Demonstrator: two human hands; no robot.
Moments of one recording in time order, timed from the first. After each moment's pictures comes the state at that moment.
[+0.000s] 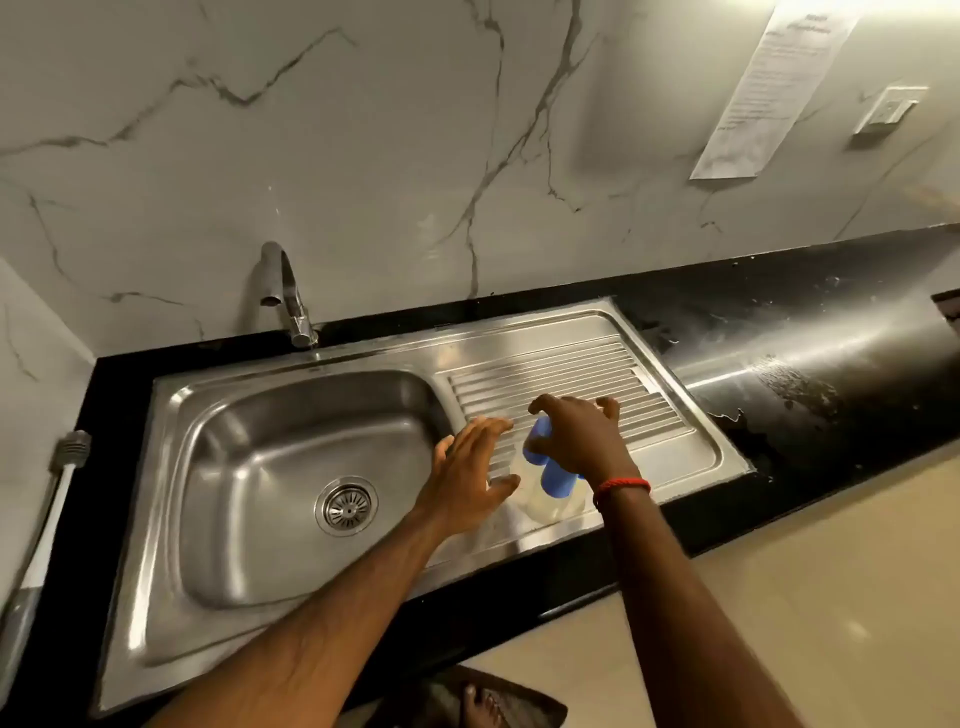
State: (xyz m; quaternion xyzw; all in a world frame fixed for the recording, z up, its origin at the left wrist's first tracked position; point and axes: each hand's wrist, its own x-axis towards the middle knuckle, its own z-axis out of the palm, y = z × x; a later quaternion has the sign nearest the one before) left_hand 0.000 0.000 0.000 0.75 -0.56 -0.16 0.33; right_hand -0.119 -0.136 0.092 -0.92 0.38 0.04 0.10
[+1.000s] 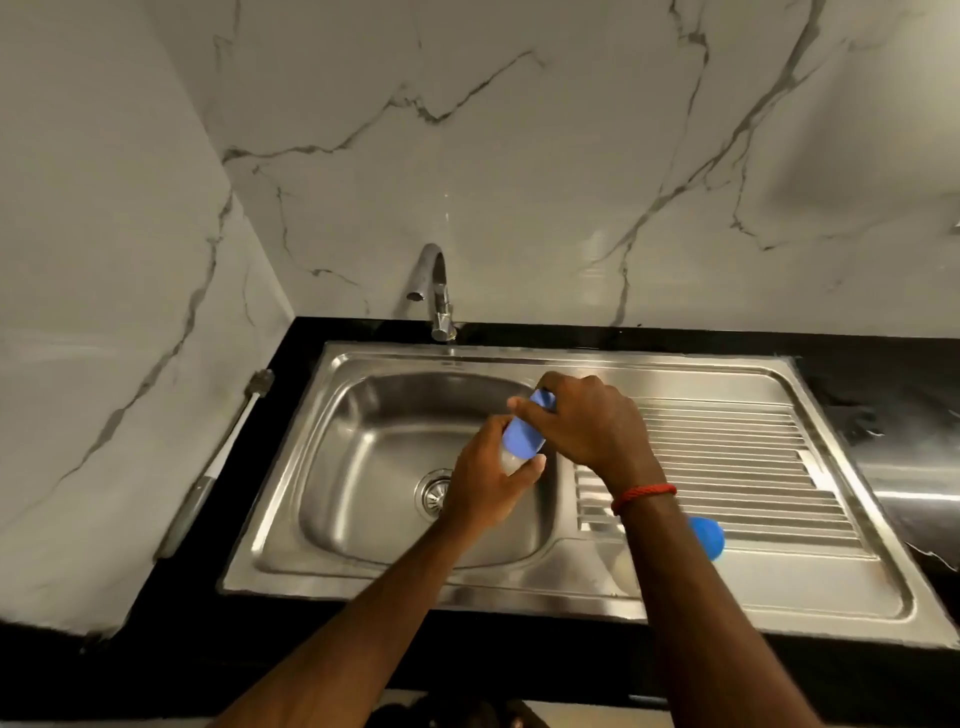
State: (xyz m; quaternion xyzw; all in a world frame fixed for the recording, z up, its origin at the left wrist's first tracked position) left_hand 0.028 0.033 0.031 0.81 -0.26 -0.10 0.51; right_hand -0.017 -0.107 0.132 -0.97 0.16 -0.09 0.16
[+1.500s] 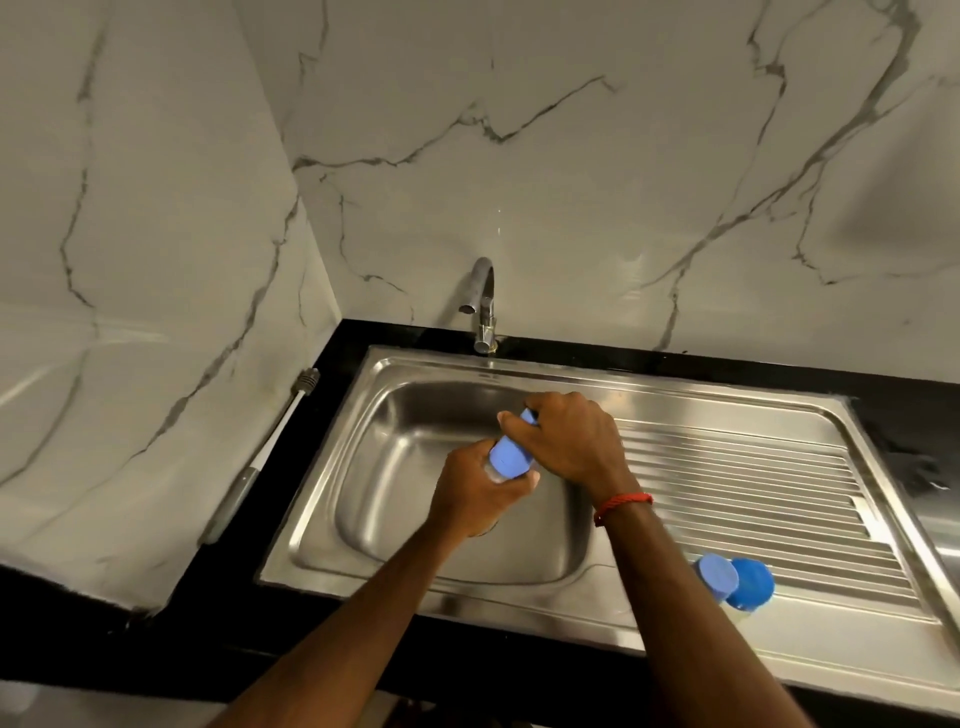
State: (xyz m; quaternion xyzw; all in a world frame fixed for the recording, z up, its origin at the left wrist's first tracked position) left_hand 0.058 0.078 0.048 0.82 -0.25 -0.13 0.50; right_hand 0.030 -0.061 0.119 -0.97 0.11 -0.09 0.20
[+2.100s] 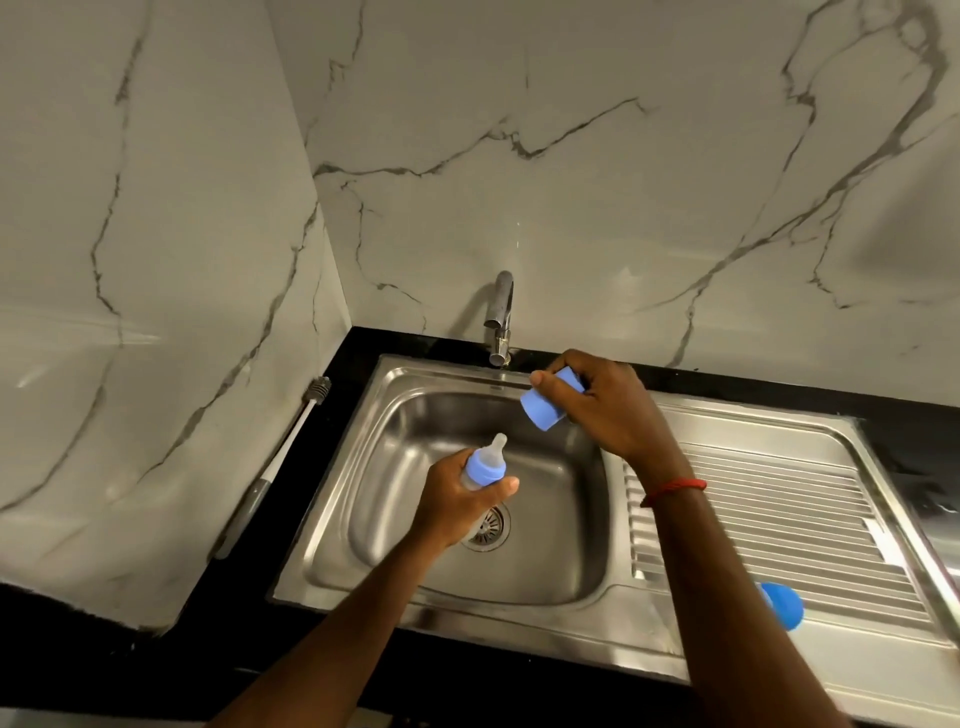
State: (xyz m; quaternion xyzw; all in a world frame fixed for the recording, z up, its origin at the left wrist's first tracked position) left_hand 0.090 0.130 0.029 0.76 -0.16 -0.14 0.61; right_hand 0.050 -0.071 0.165 -0.92 0.07 -0.16 0.36
